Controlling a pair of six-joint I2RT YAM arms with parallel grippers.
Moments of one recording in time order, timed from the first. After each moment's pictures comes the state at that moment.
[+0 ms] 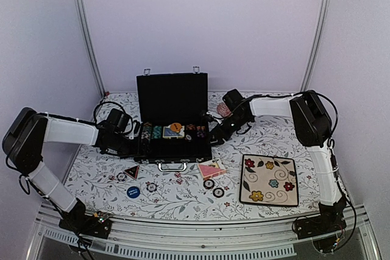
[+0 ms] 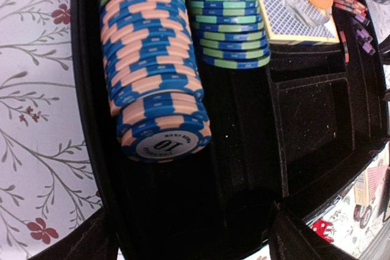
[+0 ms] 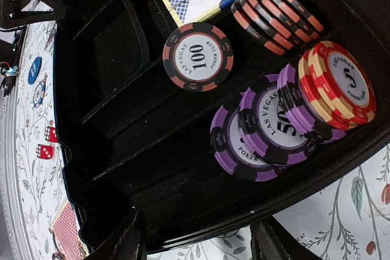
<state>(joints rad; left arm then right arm) -0.41 1.57 0.74 -0.16 0.19 -0.42 0.59 2.33 1.75 -0.56 -0.67 -0.33</state>
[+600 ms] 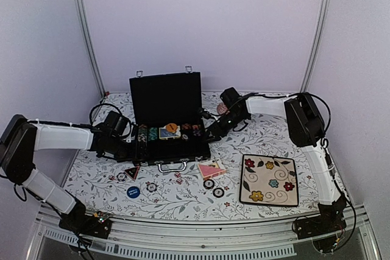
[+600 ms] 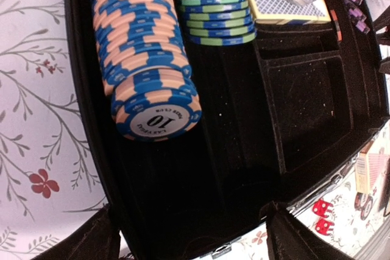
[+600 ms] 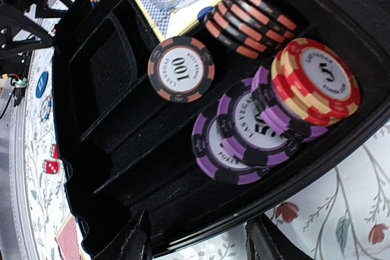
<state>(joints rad) -0.45 1.47 0.69 -0.23 0.14 -0.47 0.58 2.43 1.91 -0.64 -0.74 -0.32</state>
